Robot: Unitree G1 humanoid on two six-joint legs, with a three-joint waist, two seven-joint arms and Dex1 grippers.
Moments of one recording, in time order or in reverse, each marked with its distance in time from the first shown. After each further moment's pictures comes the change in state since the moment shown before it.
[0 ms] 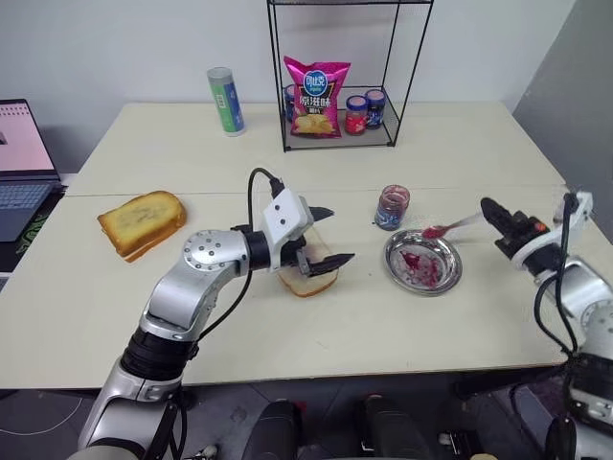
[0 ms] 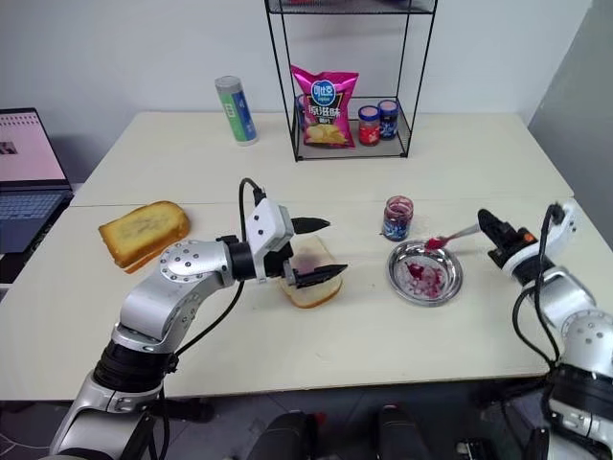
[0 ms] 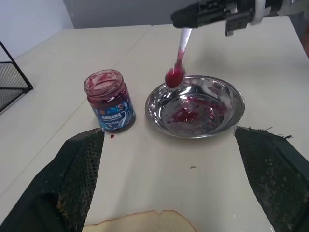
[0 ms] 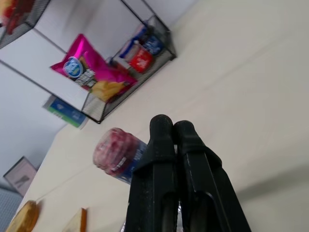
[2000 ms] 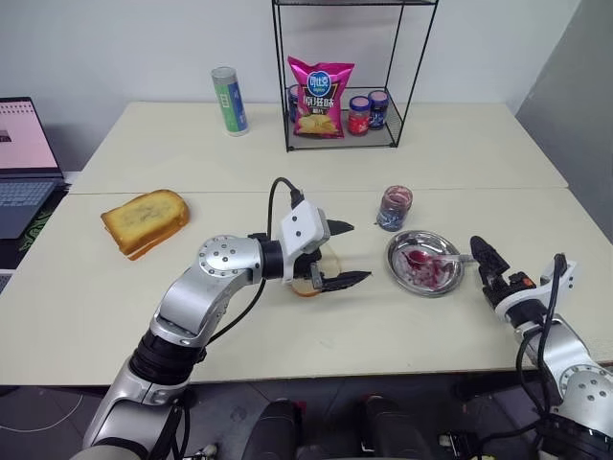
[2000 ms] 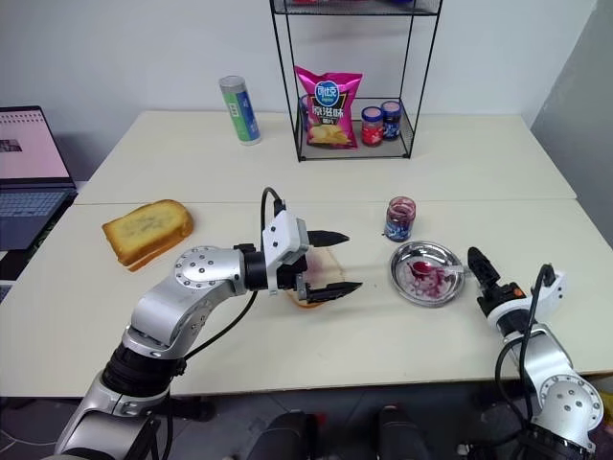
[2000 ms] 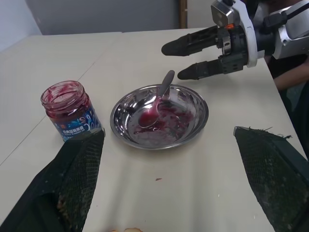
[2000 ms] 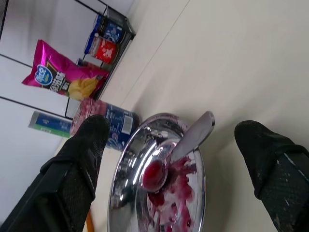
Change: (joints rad) left arm 0.001 -0.015 -0.067 -0.049 -0.032 0.026 -0.036; right arm 0.288 0.310 -0.099 -0.190 0.107 -0.048 -0.240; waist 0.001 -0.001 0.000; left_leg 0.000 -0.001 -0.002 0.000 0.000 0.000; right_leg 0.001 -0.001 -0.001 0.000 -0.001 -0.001
